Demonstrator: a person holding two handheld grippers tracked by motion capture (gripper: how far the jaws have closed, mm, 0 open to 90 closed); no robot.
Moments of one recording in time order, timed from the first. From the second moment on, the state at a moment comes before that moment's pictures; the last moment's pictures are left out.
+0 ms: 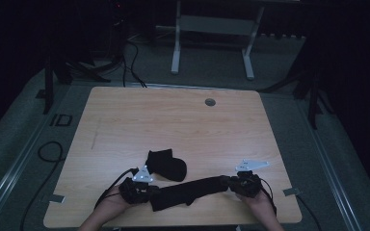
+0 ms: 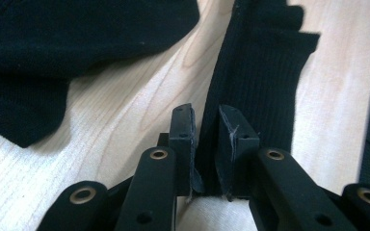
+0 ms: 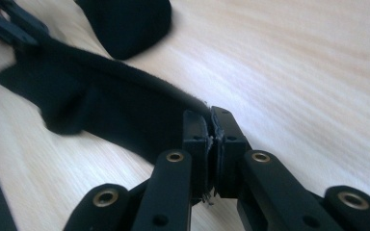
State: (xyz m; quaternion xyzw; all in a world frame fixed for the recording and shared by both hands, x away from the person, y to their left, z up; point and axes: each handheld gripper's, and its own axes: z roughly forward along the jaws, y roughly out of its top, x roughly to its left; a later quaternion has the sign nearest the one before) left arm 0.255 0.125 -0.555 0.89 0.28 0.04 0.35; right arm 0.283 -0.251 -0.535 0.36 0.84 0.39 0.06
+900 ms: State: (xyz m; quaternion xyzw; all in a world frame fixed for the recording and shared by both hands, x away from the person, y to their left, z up) left arm 0.233 0.102 -0.560 0.89 0.27 0.09 0.36; right arm 0.289 -0.248 -0.541 0.32 0.86 0.37 0.15
